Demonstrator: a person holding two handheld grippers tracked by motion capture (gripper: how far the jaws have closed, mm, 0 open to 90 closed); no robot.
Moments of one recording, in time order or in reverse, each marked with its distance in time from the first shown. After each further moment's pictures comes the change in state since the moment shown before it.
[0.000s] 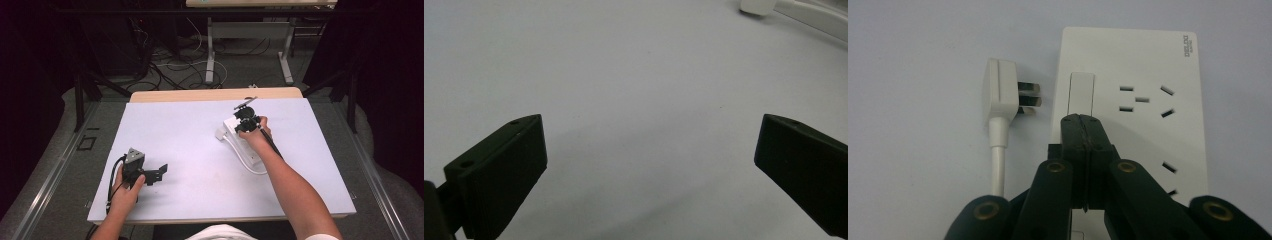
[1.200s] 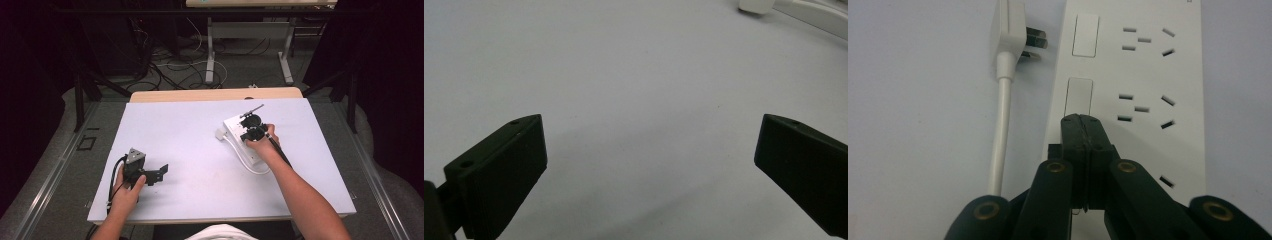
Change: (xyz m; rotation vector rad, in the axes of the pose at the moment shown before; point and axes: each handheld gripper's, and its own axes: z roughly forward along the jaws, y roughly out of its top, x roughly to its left) left arm -0.002 0.001 0.000 0.012 0.000 0.009; right arm -0.002 -0.030 -0.020 0.014 0.018 -0.047
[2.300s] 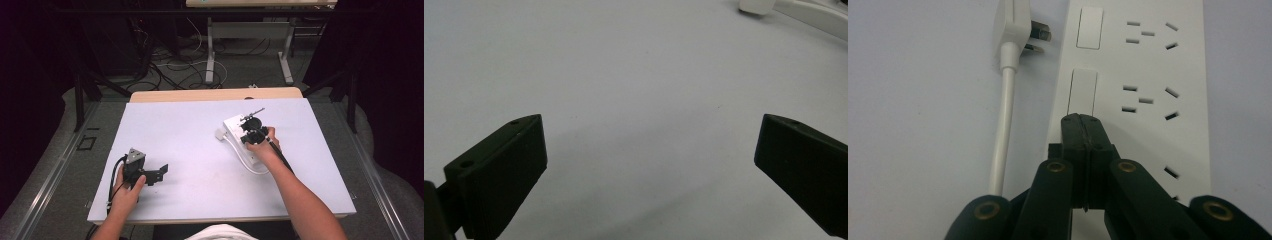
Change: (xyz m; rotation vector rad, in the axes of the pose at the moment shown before) left arm -0.001 0.000 0.000 -0.011 0.008 -0.004; right arm 0.003 -0.011 0.001 -0.028 -0.011 -0.017
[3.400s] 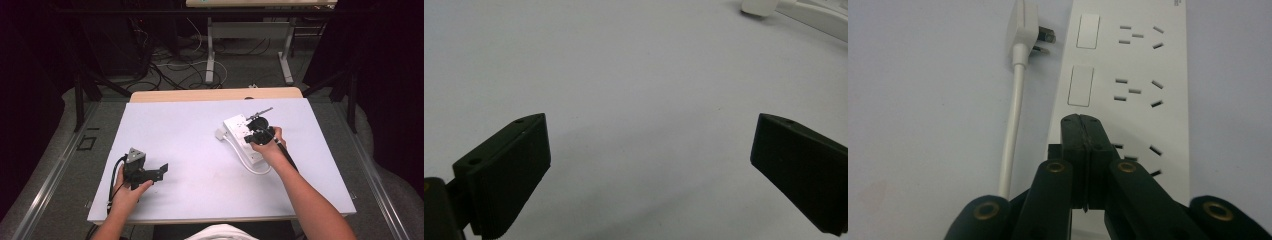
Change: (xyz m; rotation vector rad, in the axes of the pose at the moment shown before) left arm 0.000 0.001 0.000 0.014 0.003 -0.008; right arm -0.004 -0.005 -0.023 -0.038 0.028 0.007
